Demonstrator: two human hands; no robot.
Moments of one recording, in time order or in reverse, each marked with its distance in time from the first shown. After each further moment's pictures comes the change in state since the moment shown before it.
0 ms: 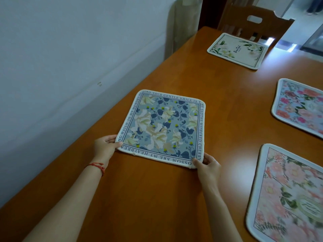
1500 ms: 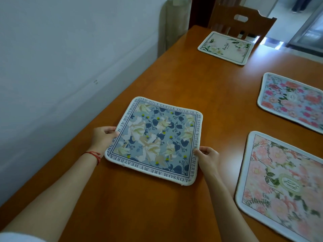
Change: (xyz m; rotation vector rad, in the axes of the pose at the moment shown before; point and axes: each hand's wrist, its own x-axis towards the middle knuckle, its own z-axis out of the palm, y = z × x) left_hand -0.009 0.010 -0.014 0.124 -0.055 0.153; right_hand -0.013 -0.004 -0.027 0.015 -0.014 0.068
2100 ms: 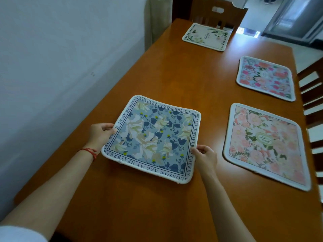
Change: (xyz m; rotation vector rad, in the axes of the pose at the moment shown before) left_hand -0.074 -0.024 -0.051 0.094 -0.117 0.063; right_hand -0.137 0.031 -0.023 0.045 0.096 -0.018
